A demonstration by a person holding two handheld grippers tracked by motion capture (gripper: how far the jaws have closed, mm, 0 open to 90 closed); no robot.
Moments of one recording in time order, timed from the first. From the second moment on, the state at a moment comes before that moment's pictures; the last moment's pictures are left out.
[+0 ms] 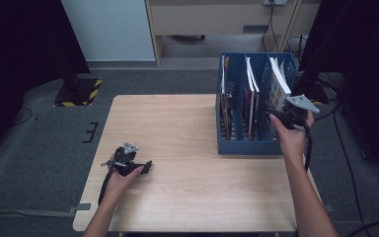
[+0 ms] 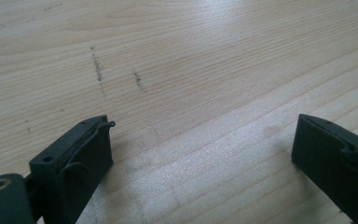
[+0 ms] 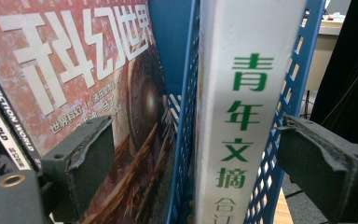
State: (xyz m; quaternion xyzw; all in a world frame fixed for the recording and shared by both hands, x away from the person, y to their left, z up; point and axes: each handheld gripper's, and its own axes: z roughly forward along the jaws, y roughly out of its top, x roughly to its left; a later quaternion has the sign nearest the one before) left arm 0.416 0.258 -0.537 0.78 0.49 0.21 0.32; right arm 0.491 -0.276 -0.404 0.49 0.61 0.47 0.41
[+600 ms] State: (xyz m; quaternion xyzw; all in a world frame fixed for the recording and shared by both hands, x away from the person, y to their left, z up) left arm 0.416 0.258 -0.537 0.78 0.49 0.21 0.32; right arm 0.482 -0.281 -0.408 0.50 0.62 0.46 0.39
